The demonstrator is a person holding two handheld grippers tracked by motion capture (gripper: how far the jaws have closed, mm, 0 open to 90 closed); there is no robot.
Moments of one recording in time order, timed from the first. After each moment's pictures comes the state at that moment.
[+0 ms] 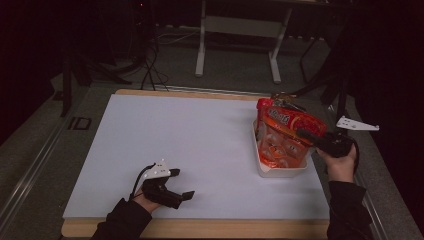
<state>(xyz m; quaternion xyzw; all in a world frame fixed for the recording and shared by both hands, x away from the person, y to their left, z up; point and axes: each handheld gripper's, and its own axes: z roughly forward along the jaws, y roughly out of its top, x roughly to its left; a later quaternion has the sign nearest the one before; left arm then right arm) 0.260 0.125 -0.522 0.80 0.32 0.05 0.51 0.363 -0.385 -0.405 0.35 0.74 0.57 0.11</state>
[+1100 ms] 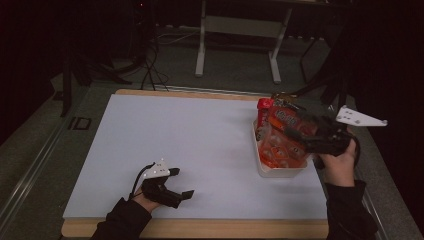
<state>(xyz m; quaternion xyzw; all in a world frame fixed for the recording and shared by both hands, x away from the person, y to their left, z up) 0.261 0.127 -0.523 0.79 0.32 0.05 0.52 0.322 -0.319 -0.334 0.27 0.72 0.62 0.15</state>
